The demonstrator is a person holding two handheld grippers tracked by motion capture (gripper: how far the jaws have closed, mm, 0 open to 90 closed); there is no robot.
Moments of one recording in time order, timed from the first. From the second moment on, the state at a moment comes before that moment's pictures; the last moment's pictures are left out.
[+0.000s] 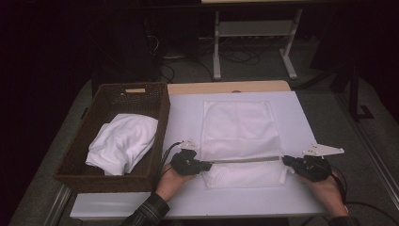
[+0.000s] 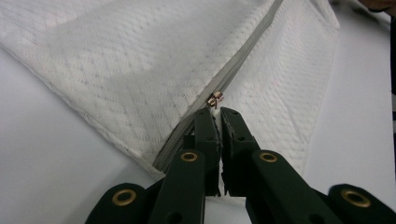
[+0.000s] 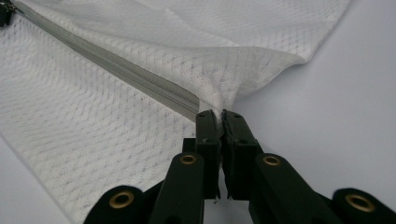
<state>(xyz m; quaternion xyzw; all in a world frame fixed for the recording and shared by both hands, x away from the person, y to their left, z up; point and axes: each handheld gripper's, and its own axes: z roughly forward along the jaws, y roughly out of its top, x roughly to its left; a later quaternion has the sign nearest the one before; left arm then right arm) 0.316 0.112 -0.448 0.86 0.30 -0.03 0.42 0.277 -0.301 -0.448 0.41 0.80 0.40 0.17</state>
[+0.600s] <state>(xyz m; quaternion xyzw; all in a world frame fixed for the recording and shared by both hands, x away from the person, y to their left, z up) 0.317 0.115 -0.447 0.86 0.31 -0.02 0.41 0.281 -0.316 -0.453 0.43 0.79 0.39 0.18</state>
